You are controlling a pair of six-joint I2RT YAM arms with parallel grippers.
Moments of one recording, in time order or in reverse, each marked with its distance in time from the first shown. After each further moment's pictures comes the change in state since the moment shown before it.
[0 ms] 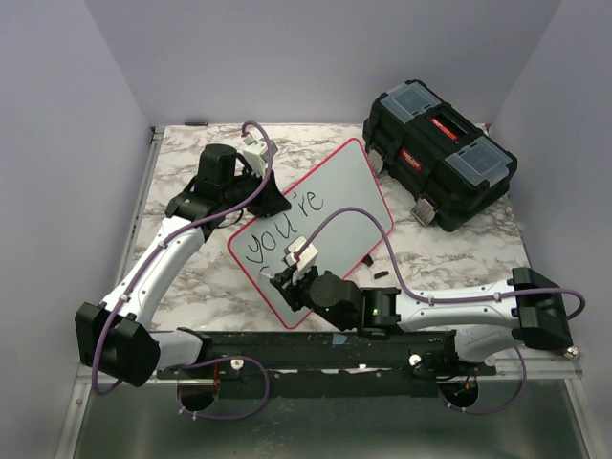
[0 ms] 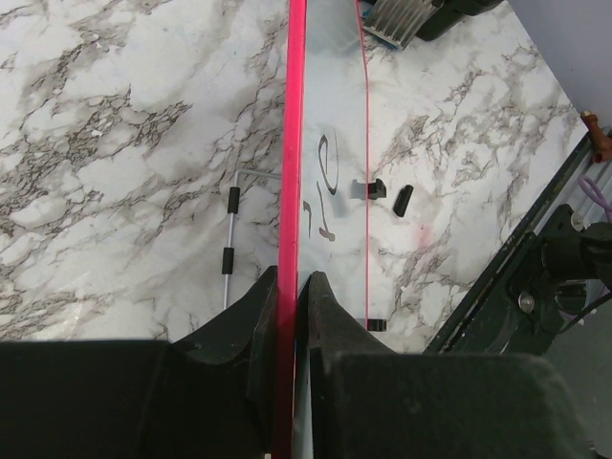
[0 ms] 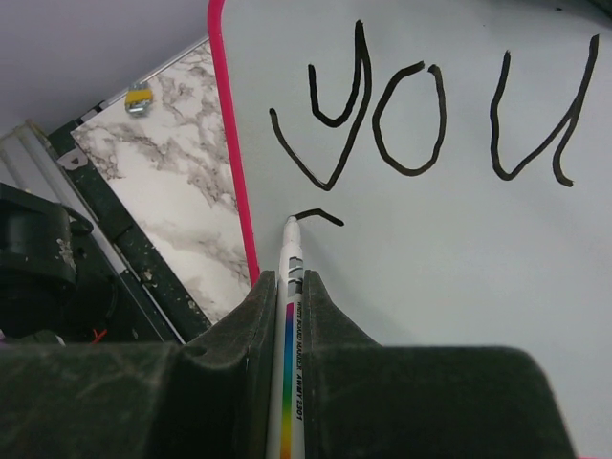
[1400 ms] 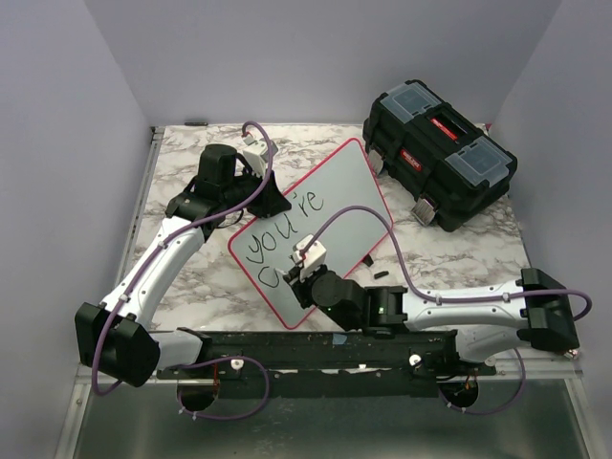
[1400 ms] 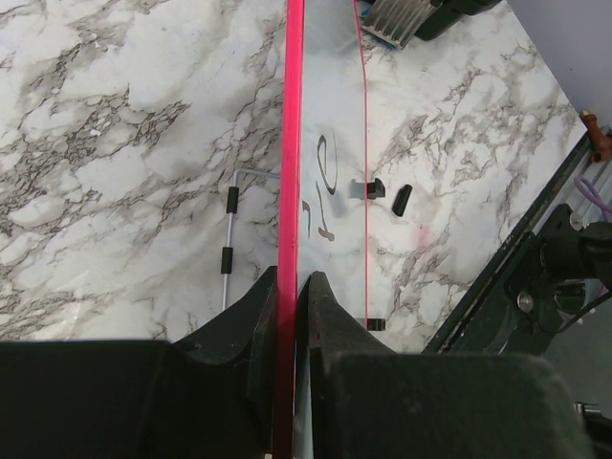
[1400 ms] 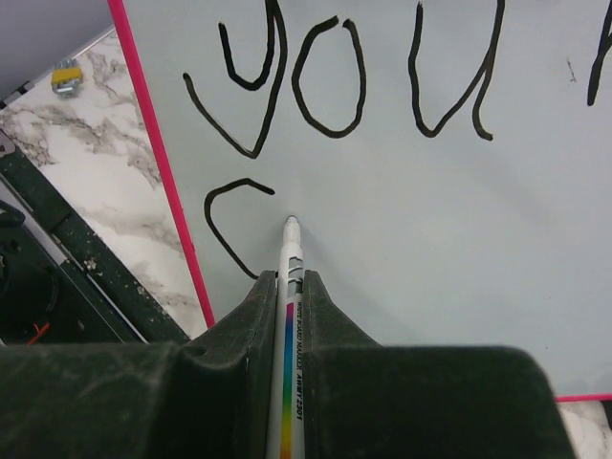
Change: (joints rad) left arm -0.001 0.000 0.000 -0.001 -0.001 -0.001; right arm 0.000 -0.039 -0.011 -0.125 0.081 0.020
